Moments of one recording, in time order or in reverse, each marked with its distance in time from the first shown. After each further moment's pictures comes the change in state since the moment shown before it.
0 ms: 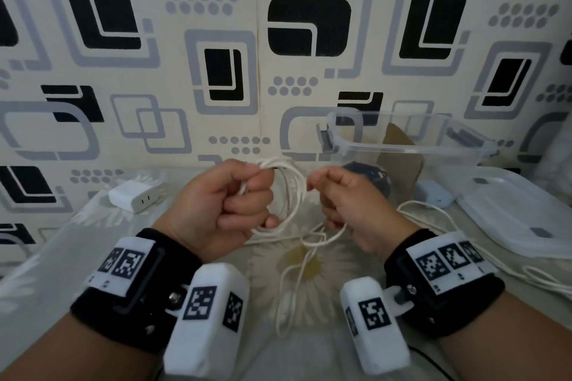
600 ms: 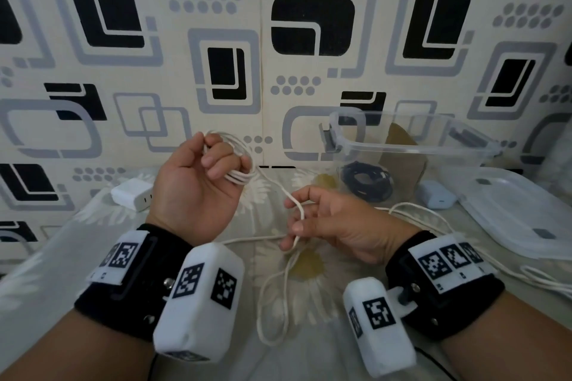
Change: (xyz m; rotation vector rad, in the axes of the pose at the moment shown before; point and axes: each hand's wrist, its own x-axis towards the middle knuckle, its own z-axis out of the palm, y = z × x) left_hand 0.003 0.007 -0.019 -0.331 0.338 0.512; right_hand -0.009 0.004 0.003 0.116 -0.536 0.074
